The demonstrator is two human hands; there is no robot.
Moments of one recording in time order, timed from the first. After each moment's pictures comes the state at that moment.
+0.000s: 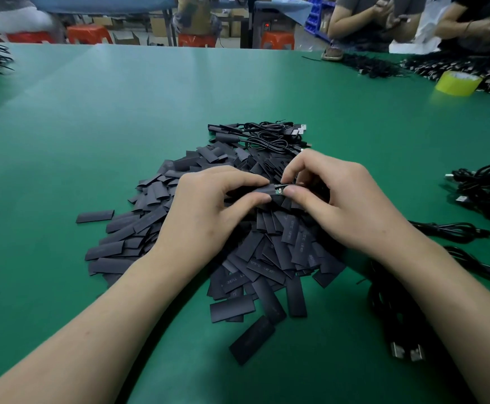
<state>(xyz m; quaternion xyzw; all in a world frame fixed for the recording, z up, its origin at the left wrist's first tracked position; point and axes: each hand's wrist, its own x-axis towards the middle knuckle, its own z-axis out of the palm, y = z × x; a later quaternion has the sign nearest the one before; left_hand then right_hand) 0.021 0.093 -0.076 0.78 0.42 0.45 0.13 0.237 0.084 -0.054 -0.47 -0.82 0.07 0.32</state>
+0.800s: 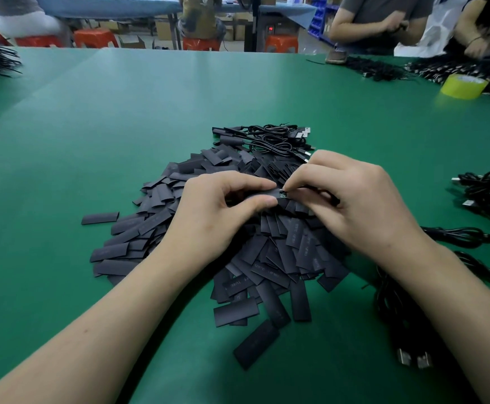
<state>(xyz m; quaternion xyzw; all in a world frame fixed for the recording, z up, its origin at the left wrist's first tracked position) 0.021 0.096 -0.078 0.73 0.43 0.44 0.29 0.239 0.081 -0.049 -0.42 -0.85 -0.05 0.32</state>
